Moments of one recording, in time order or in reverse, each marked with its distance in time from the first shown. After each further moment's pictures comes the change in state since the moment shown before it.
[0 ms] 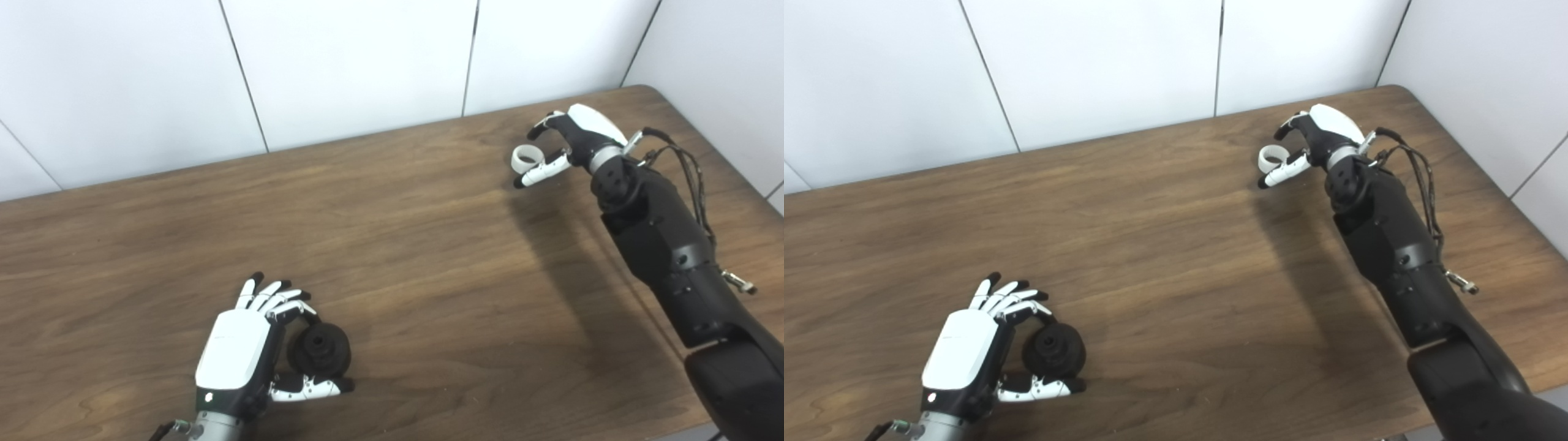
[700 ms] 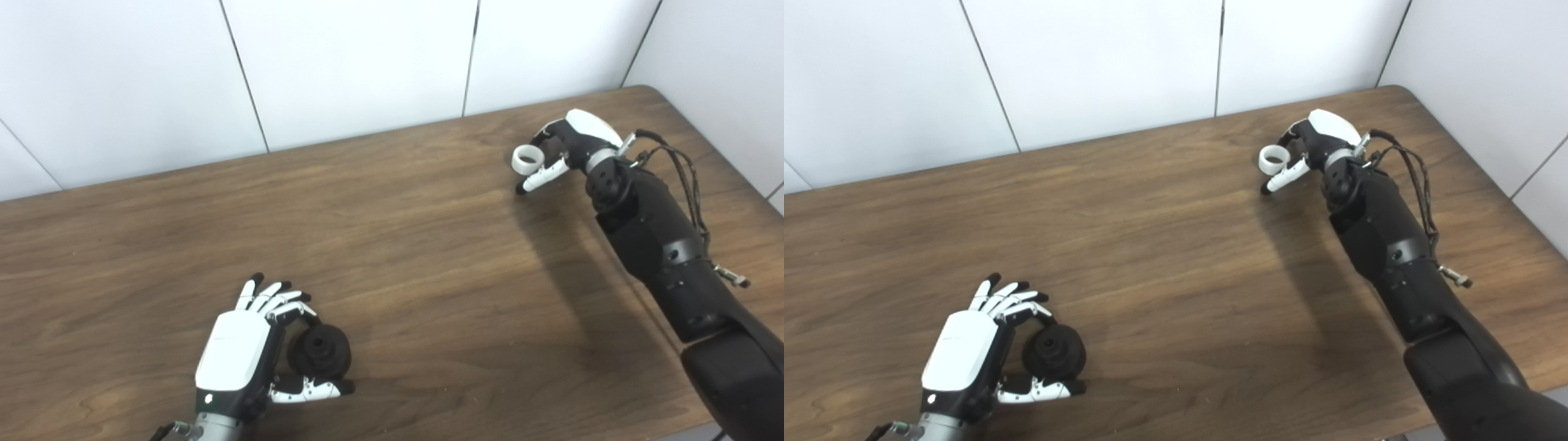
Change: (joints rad) left arm 0.004 0.000 0.002 -0.003 0.001 -0.003 -0.001; right arm -0.020 -0.002 0.031 0.074 -0.004 0.000 -0.033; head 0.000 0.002
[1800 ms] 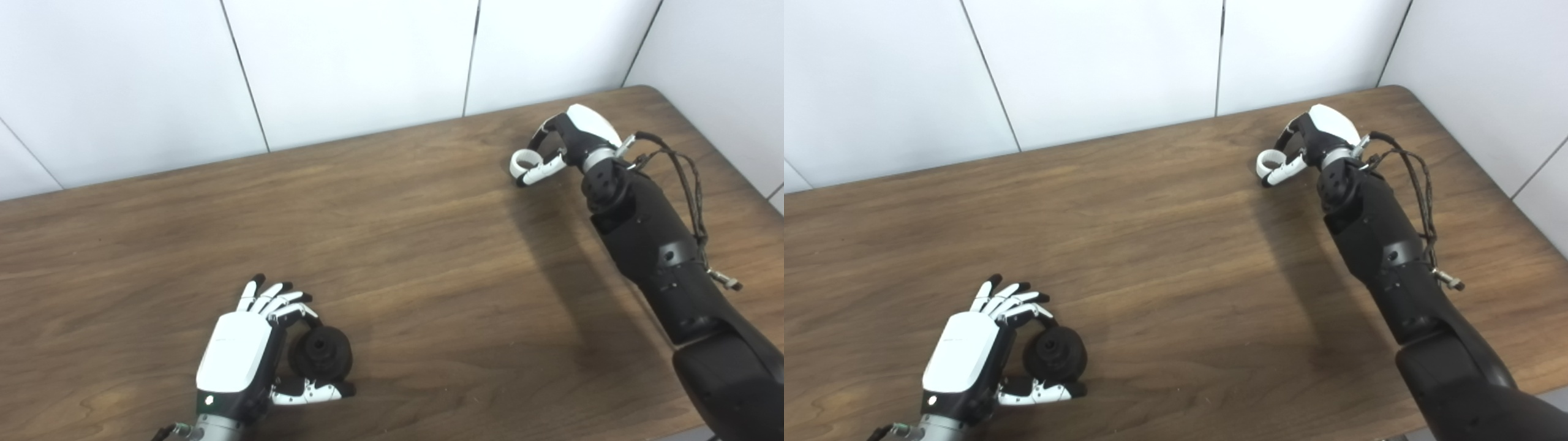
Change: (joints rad) left arm 0.005 0.000 -0.002 -0.009 0.006 -0.002 -0.006; right arm 0.002 0.024 -0.016 -0.001 0.041 0.000 -0.078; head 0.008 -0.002
